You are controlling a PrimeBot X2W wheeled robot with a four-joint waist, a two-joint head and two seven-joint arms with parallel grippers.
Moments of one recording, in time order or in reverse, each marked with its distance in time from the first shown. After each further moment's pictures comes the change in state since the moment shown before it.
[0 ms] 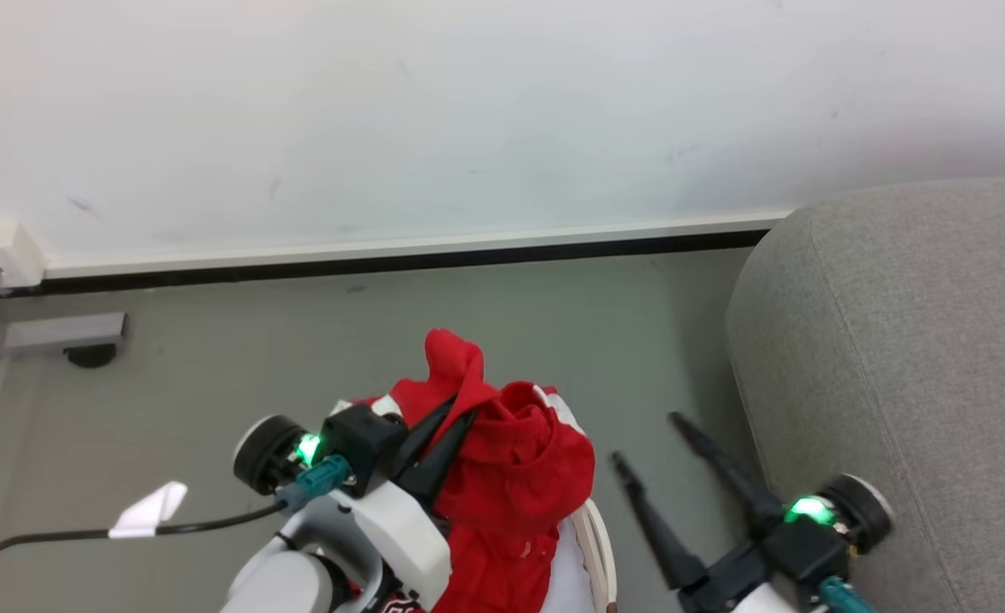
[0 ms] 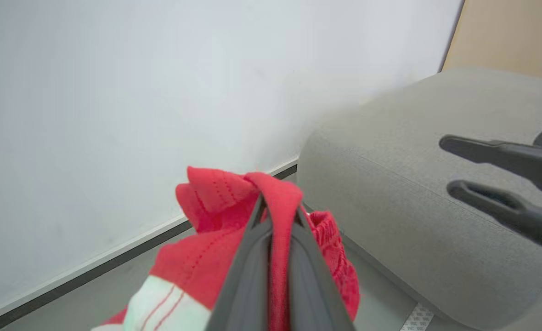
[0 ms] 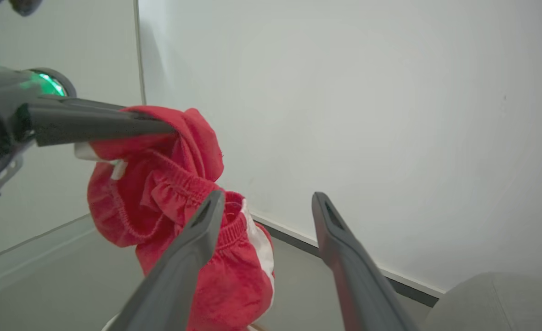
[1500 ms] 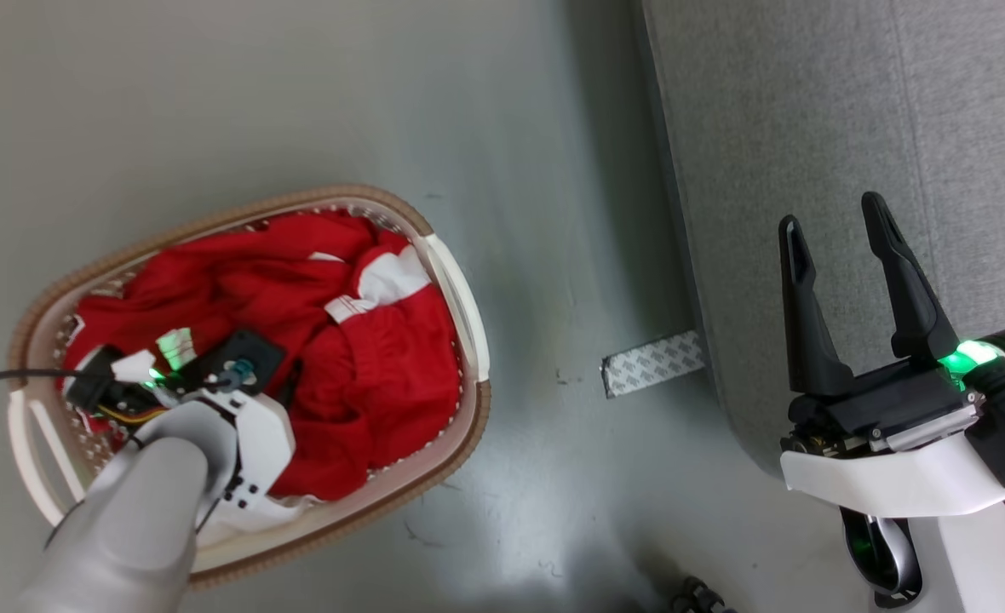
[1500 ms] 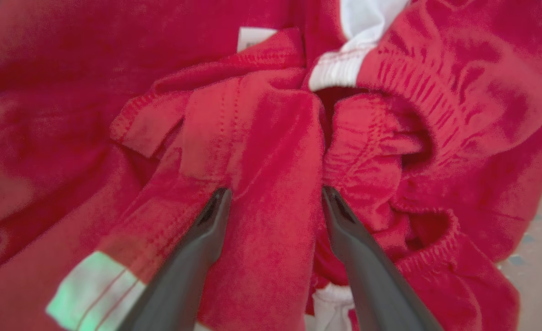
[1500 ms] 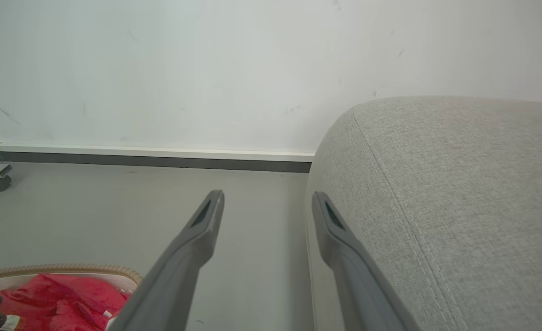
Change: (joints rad) left arm -0.397 0.083 0.032 0.826 0.347 -0.015 -0.141; right arm -0.164 0.058 -0.252 -0.214 0.110 0.000 0.000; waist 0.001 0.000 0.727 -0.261
